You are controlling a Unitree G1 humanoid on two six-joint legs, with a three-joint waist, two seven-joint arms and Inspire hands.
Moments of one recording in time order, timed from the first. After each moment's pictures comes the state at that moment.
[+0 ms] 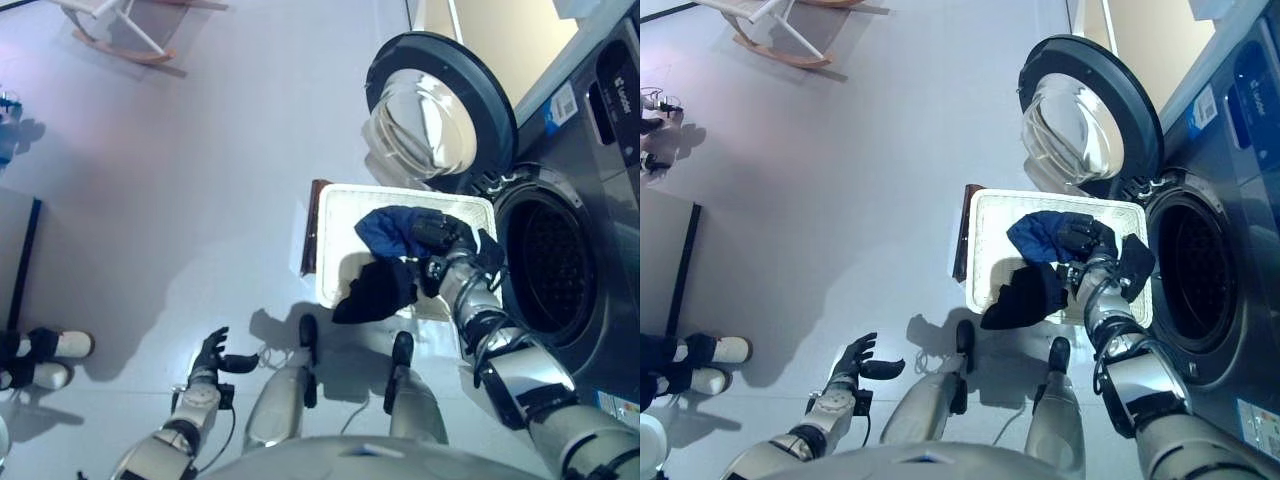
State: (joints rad) left arm -0.16 0.25 -0.36 1.24 -0.28 -0.24 0.27; right arm -0.71 -0.37 0.30 1.19 0.40 -0.10 -0.33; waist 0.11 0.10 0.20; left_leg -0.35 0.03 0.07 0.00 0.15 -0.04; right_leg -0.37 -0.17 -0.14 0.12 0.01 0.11
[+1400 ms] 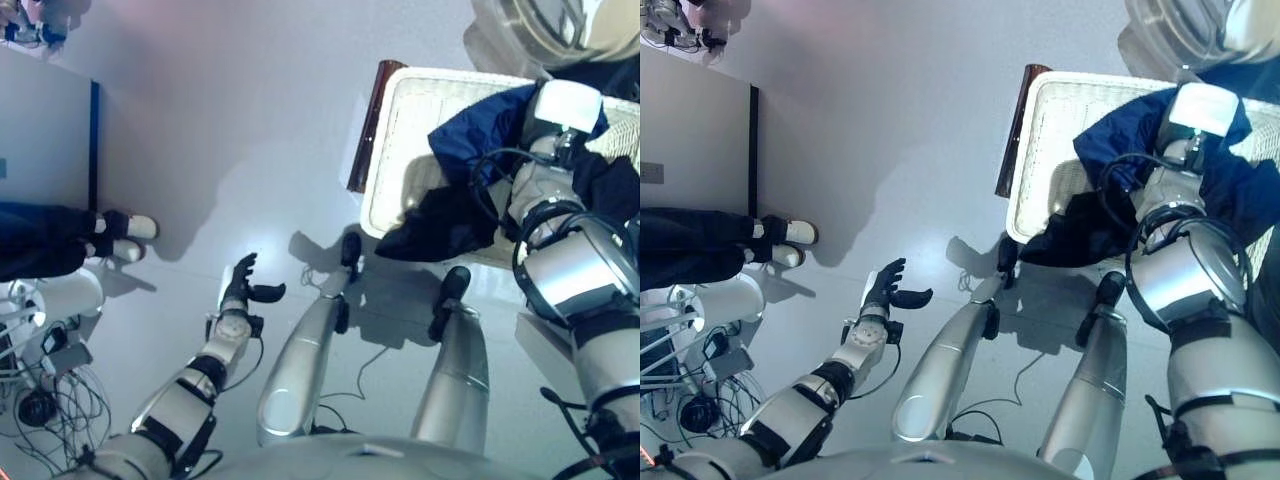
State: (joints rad) left arm -0.40 0.20 -0.47 1.13 -0.28 -0.24 0.36; right arm -1.24 -0.57 0.68 1.52 -0.50 0.17 -0.48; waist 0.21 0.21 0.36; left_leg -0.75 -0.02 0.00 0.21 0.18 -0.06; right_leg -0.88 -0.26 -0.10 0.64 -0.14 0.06
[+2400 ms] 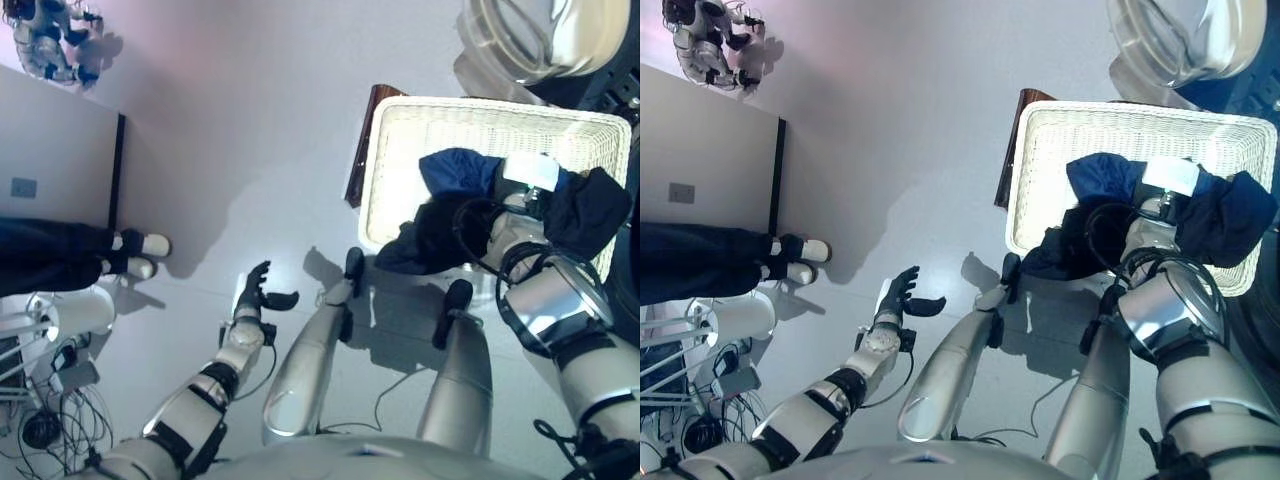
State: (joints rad) left arm -0.35 0.14 -0.48 1.16 -0.27 -0.24 0.38; right arm -1.02 -0.50 0.60 1.52 -0.44 0.15 -0.43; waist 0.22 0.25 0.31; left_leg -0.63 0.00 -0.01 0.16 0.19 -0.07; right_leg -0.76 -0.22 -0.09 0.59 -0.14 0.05
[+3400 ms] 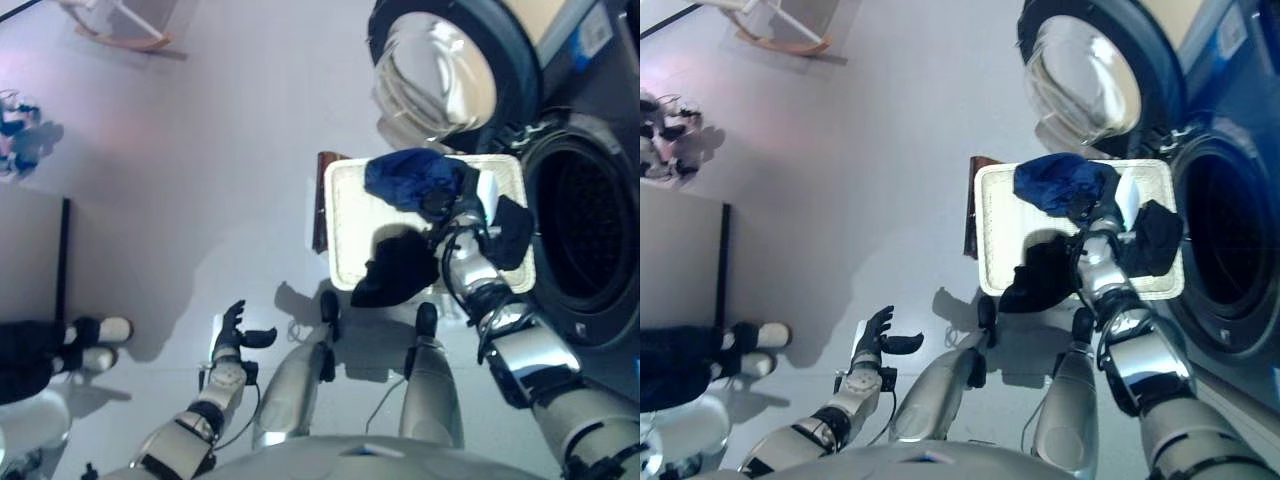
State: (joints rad) left arm -0.19 0.17 -0.41 1.20 -0.28 -0.30 0.40; right arm -0.56 -0.34 0.19 0.80 0.14 -0.09 -0.59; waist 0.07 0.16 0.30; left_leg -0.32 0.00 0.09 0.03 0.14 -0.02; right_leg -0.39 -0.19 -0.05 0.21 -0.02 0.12
